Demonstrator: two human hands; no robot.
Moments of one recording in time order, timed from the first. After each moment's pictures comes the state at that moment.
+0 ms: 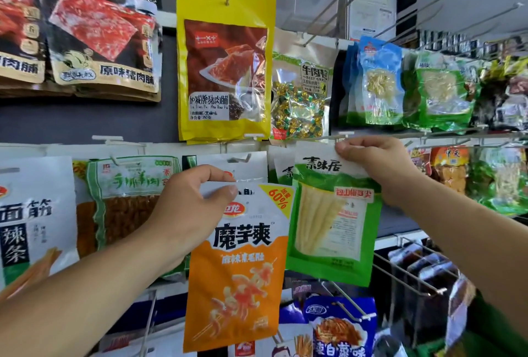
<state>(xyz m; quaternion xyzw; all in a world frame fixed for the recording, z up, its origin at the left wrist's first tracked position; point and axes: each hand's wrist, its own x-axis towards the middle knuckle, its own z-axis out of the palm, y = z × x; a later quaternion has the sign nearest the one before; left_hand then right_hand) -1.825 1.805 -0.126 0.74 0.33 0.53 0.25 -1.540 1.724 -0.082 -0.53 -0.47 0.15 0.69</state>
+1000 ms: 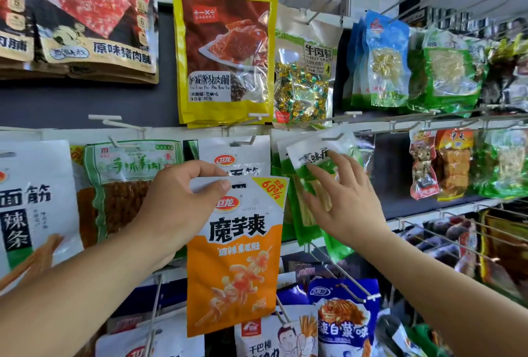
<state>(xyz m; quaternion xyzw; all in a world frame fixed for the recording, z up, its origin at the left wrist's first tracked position) -1.841 1.807 -0.139 0.73 0.34 0.52 0.29 -1.553 1.770 -0.193 -0.66 -0.58 -0.36 0.33</state>
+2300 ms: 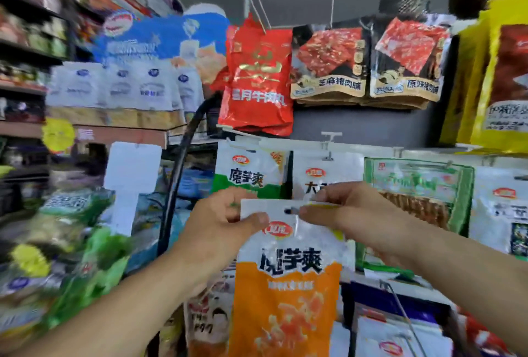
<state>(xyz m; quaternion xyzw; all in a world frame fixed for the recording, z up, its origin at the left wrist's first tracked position) -2.202 1.764 -0.165 0.61 0.47 0.57 0.29 -1.976 1.798 -0.121 -0.44 -0.75 0.30 0.39</state>
